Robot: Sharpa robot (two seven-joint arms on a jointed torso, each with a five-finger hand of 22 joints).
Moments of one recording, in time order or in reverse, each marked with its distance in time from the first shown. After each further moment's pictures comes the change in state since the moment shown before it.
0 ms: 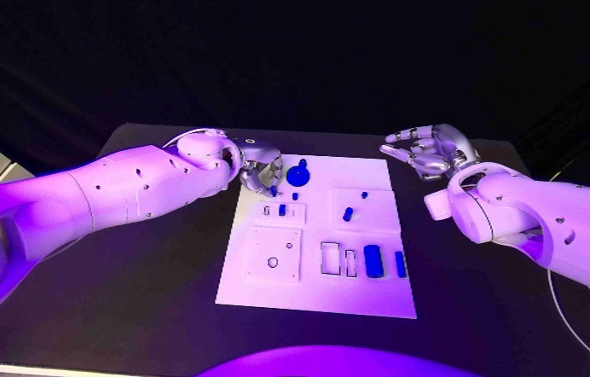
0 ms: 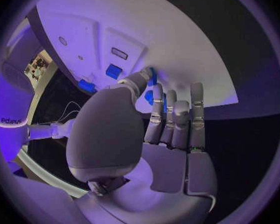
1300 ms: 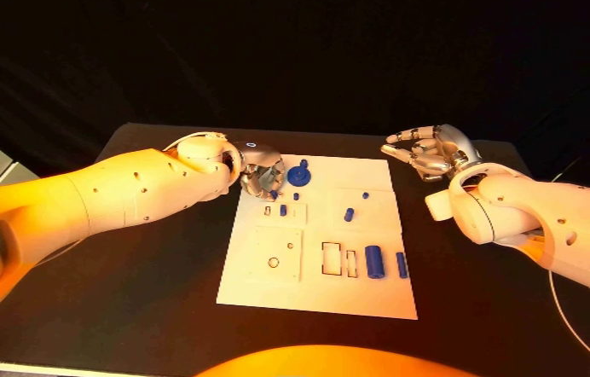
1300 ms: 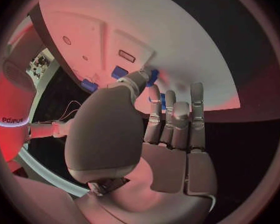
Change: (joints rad) left arm -0.008 -0.020 -0.002 0.038 0.015 0.000 -0.006; left_hand 0.008 -0.022 0.017 0.047 0.009 0.007 -0.031 0.129 0.205 0.020 -0.019 0.075 0.015 0.021 -0.014 0.023 0.013 0.000 0.011 -0.011 -0.011 0.013; right arm 0.000 0.000 0.000 0.000 0.000 0.000 0.000; right_hand 0.005 0.005 0.000 0.000 0.000 0.000 0.000 0.008 0.001 0.000 0.000 0.000 0.000 0.000 0.000 0.000 0.001 0.000 0.000 0.000 0.000 0.000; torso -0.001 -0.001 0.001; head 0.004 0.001
